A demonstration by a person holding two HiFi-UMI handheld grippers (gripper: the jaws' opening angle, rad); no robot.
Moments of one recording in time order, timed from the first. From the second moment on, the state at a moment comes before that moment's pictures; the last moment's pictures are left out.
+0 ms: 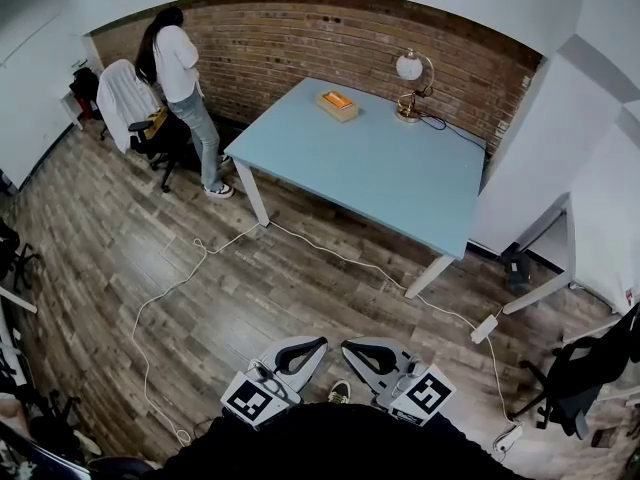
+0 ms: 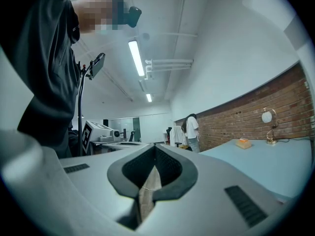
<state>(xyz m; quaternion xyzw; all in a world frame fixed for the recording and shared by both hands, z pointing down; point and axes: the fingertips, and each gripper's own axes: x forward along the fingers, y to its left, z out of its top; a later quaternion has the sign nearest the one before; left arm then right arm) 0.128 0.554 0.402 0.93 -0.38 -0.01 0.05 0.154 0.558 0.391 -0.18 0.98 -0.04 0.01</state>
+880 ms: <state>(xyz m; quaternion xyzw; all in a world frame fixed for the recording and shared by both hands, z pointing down) 0.141 0.482 0.409 0.92 -0.39 0.00 0.04 0.167 0.479 0.402 -0.17 0.98 -0.05 0.01</state>
